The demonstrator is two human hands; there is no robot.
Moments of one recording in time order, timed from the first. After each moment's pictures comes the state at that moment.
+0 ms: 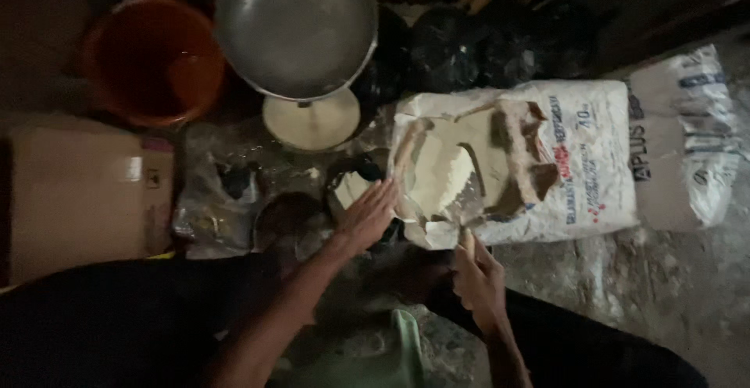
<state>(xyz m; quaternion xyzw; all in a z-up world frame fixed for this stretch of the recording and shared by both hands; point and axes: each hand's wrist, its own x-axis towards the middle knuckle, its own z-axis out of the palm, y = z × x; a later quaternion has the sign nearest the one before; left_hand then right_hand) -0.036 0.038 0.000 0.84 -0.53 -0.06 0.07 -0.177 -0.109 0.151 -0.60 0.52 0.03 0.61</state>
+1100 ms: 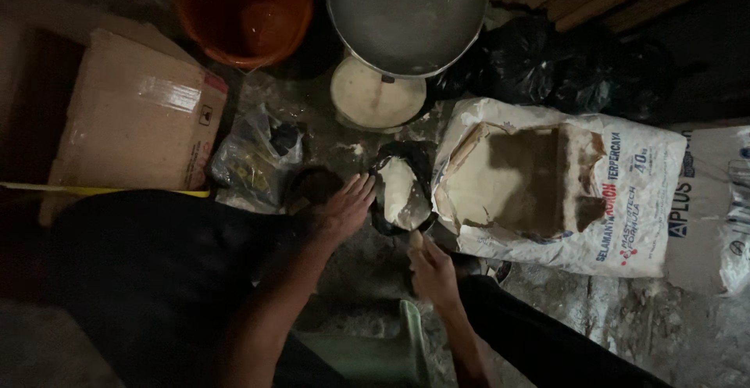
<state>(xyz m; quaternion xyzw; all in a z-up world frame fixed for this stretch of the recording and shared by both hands) -0.033 0.158 -0.073 0.86 -0.51 0.00 0.06 -0.184 -0.044 0.020 -0.74 0.30 0.22 0.56</state>
